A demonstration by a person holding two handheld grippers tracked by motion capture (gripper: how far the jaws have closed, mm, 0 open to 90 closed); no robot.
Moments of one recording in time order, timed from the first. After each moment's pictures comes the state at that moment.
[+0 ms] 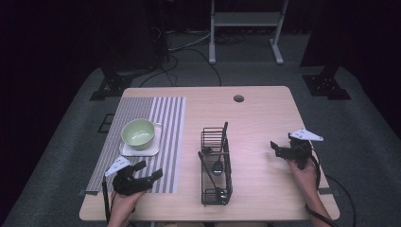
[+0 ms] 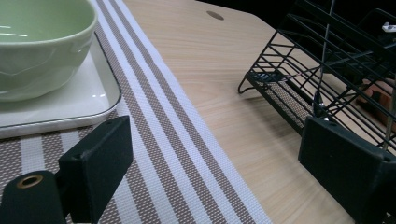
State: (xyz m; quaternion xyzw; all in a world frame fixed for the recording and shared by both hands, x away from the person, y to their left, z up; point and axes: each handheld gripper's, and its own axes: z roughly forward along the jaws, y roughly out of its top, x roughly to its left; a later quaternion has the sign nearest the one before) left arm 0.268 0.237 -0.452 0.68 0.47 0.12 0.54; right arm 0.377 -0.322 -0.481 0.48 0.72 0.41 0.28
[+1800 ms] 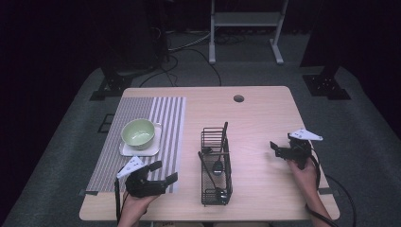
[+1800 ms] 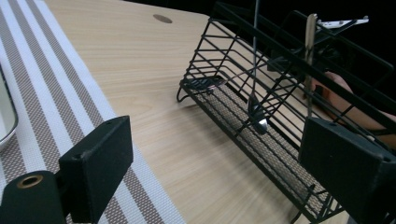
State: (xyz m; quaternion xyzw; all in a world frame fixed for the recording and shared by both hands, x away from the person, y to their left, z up) left arm 0.259 0.197 -0.434 0.70 0.41 0.09 0.57; right arm 0.377 -0.322 -0.481 0.47 0.73 0.41 0.28
